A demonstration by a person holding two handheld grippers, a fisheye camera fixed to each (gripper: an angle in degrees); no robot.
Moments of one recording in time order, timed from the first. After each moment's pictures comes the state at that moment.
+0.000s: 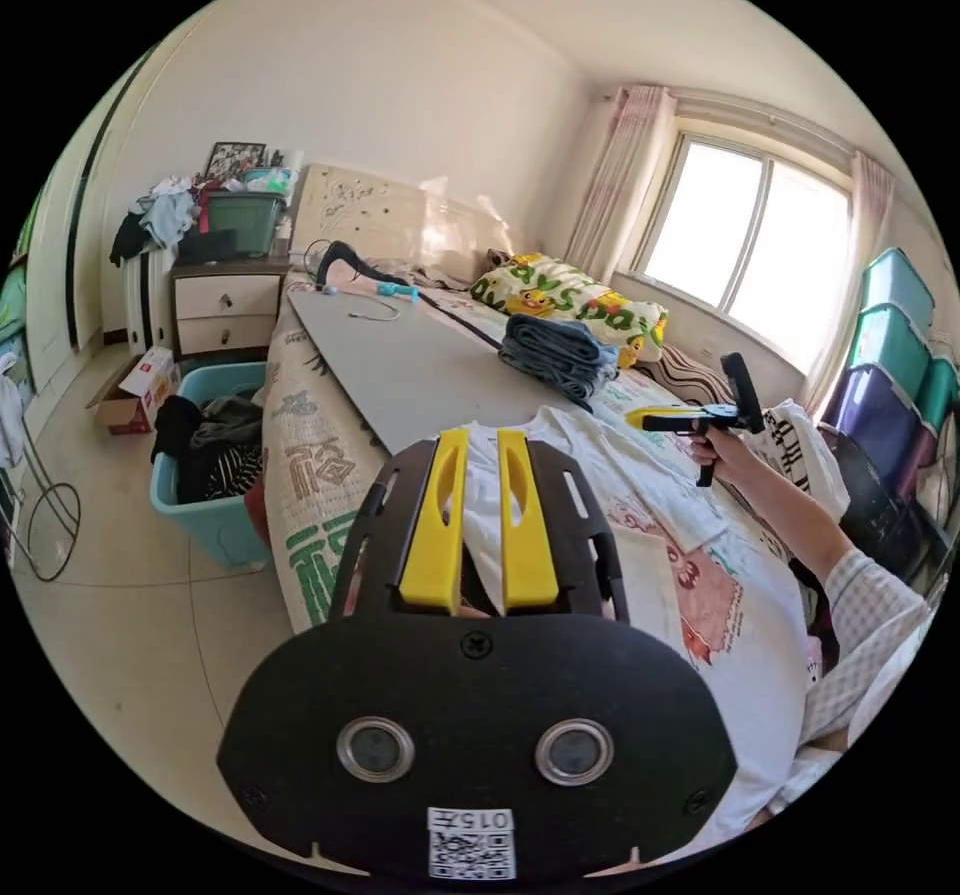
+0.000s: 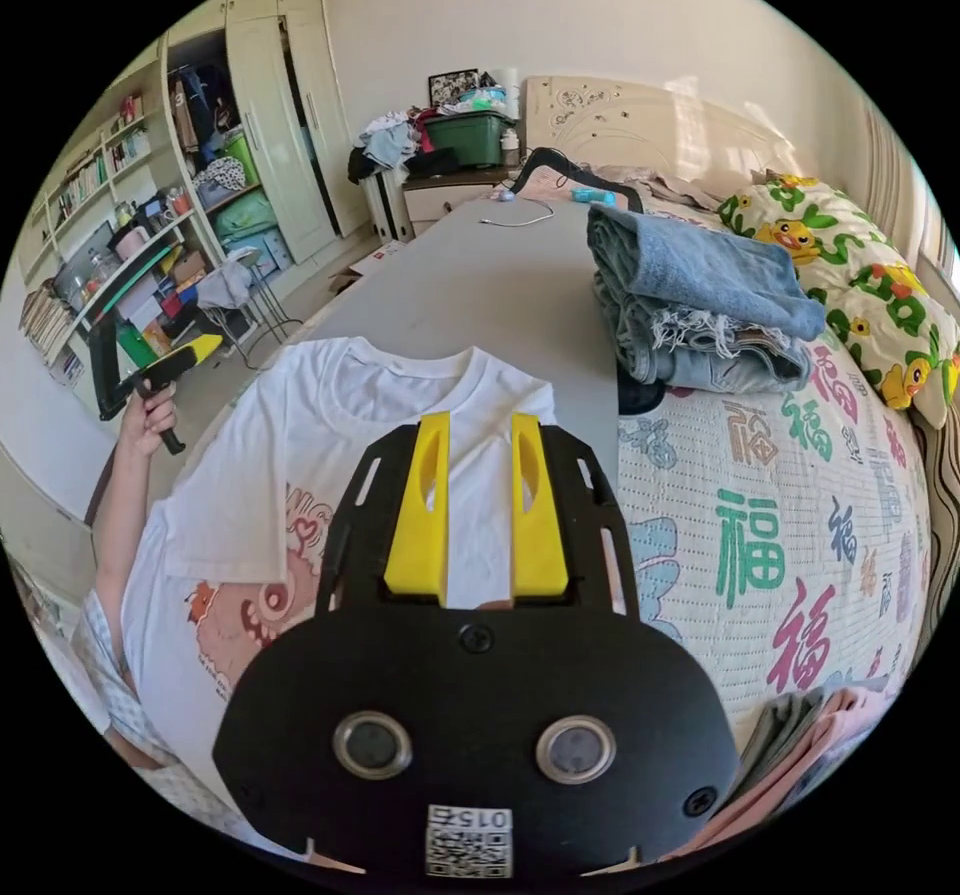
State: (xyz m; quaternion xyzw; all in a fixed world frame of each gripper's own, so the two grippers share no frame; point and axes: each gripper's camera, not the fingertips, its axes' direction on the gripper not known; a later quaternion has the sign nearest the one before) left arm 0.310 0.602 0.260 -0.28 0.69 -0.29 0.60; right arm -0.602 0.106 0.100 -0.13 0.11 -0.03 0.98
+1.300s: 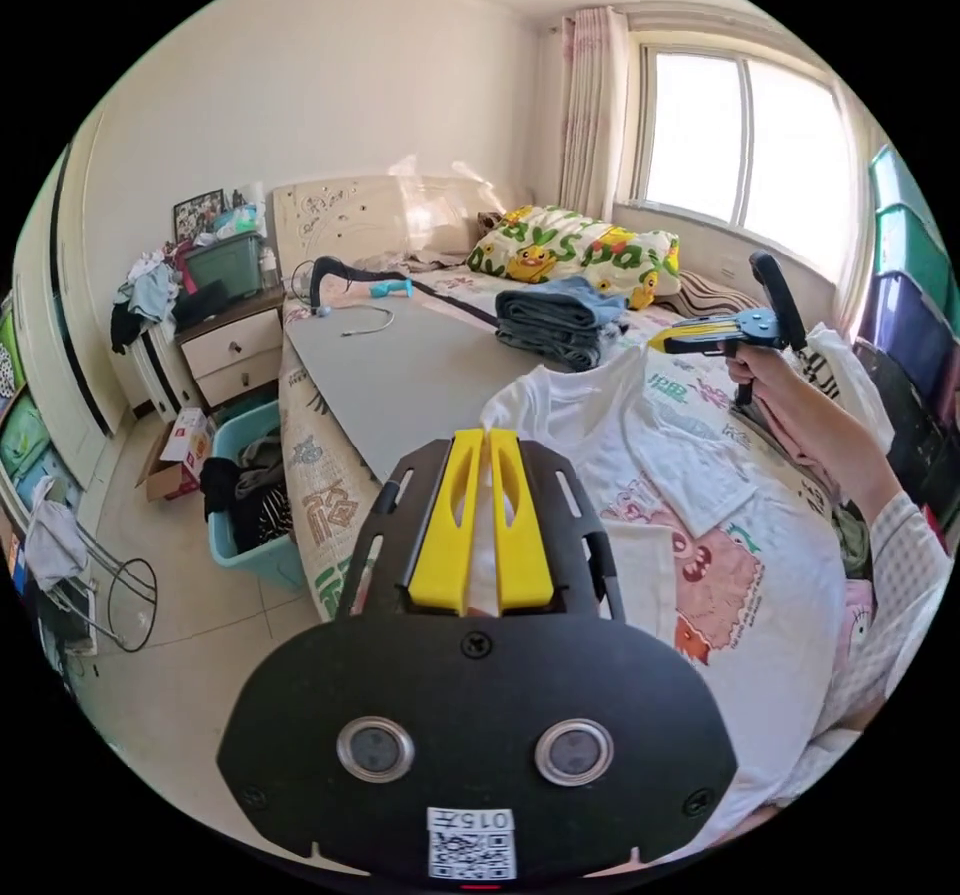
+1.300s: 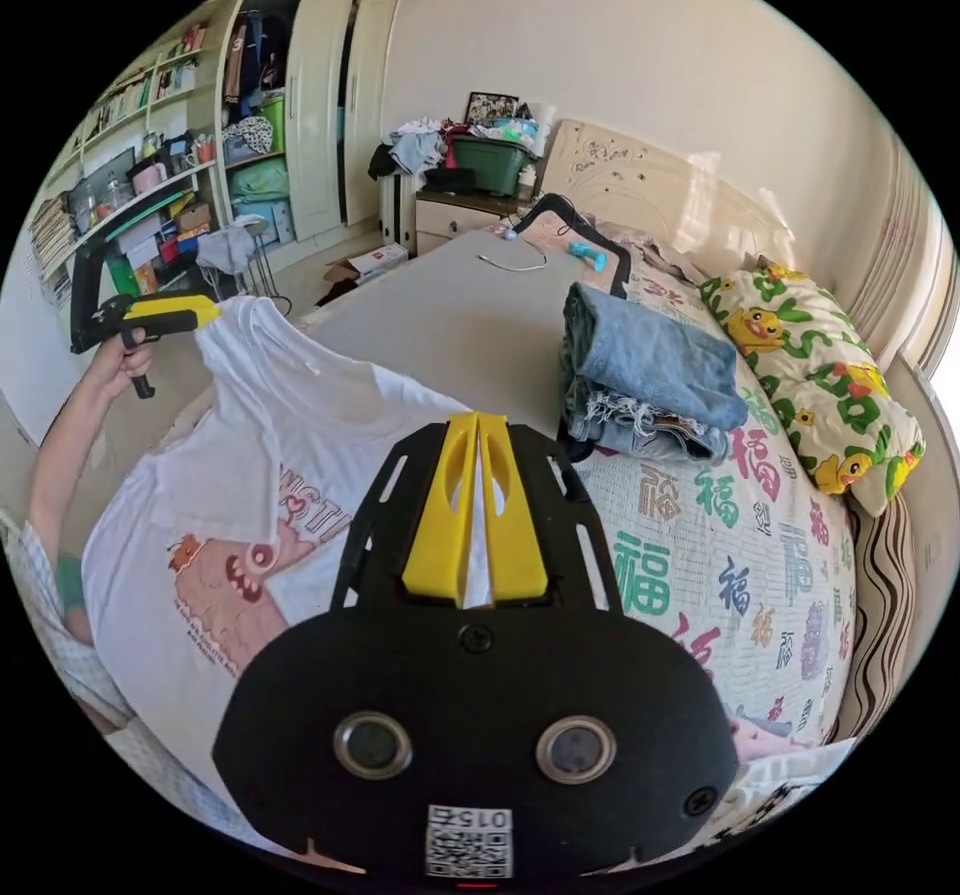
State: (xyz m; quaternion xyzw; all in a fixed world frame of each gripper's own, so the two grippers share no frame) left arm 0.154 0.483 0.244 -0.22 0.71 -0.17 0.65; right arm -0.609 0.216 0.060 -0.10 0.15 -0.13 0.97
